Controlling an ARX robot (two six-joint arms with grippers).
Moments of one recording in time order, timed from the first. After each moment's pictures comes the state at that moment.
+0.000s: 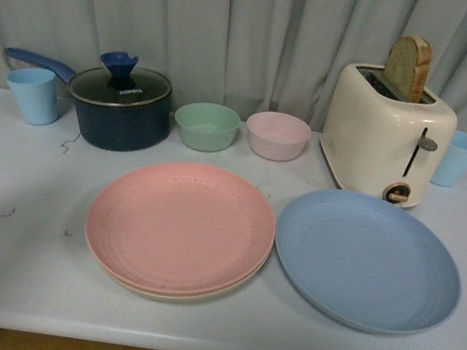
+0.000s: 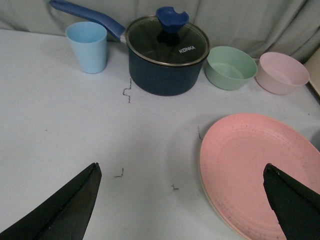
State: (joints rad) left arm 0.04 1.27 0.51 0.36 0.06 -0.11; right arm 0.00 0.00 0.01 0.00 0.00 0.00
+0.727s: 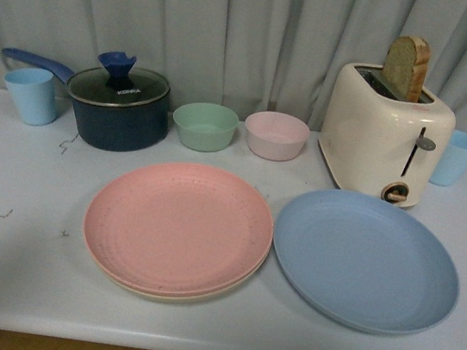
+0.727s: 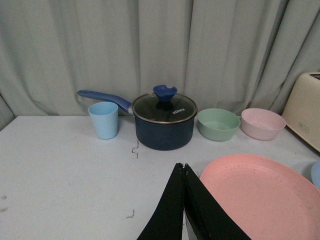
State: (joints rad) left arm 0.00 0.94 0.10 0.83 0.00 -0.02; right arm 0.00 0.00 0.01 0.00 0.00 0.00
